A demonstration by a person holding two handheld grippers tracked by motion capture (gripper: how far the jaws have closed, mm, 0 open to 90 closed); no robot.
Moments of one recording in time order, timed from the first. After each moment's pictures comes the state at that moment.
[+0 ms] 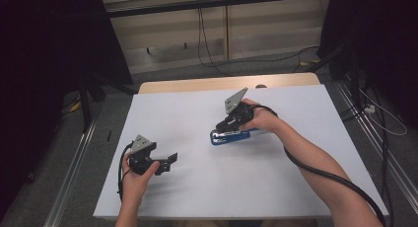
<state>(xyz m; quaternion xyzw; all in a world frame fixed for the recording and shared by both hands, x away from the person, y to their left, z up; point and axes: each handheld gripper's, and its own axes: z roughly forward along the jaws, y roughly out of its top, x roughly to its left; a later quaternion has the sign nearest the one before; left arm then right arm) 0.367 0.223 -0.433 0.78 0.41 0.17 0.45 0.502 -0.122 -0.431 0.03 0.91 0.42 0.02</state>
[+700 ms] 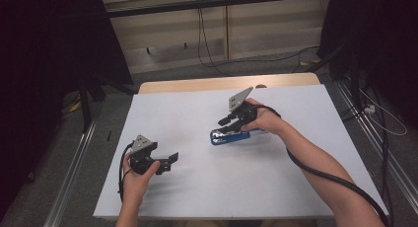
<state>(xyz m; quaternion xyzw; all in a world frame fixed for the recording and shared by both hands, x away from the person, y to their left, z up) 0.367 0.219 -0.433 0.78 0.41 0.16 0.45 0.497 -0.134 -0.429 0.08 0.89 0.44 0.02</state>
